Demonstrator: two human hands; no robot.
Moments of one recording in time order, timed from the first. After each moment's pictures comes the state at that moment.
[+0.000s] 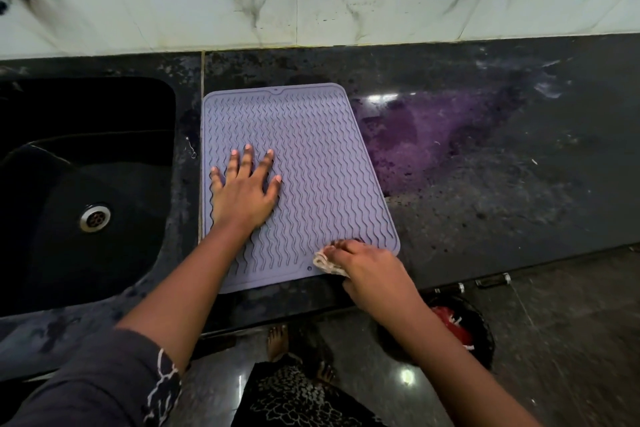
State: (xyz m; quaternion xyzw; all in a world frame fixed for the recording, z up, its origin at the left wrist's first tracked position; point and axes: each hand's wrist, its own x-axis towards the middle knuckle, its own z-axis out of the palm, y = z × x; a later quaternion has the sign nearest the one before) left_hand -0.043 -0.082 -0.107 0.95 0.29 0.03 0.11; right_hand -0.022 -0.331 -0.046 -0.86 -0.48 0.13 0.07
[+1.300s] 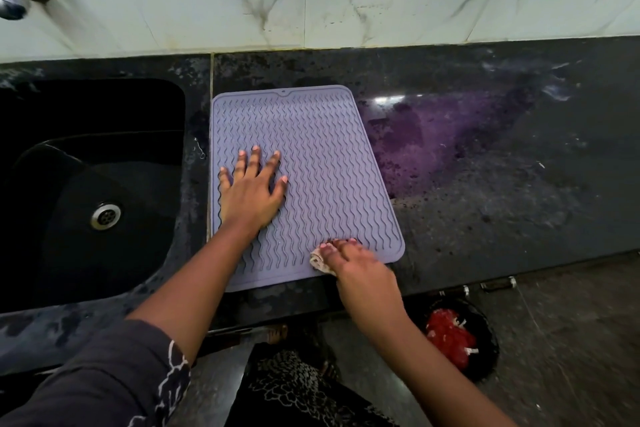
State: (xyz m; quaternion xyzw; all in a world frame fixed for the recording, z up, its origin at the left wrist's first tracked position) left_hand -0.043 -0.081 -0.107 0.95 0.30 0.03 0.13; right_hand -0.046 -0.316 -0.044 -0.89 -0.42 0.15 0.07
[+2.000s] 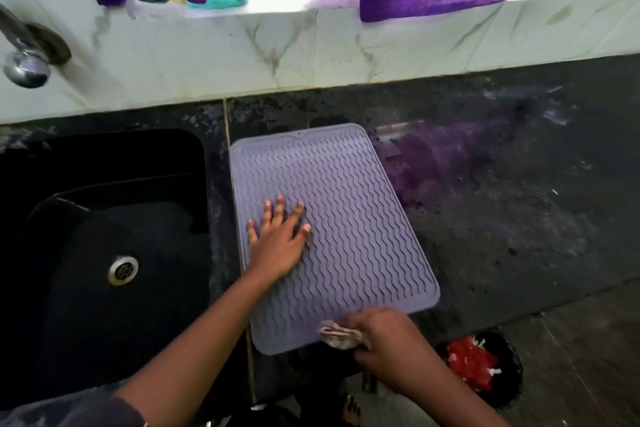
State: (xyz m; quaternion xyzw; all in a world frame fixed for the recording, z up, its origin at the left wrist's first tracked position) left_hand -0.045 -0.057 -0.096 0.93 0.25 -0.07 0.27; right_hand -0.055 -0.283 -0.012 -0.86 -0.37 0.31 0.14
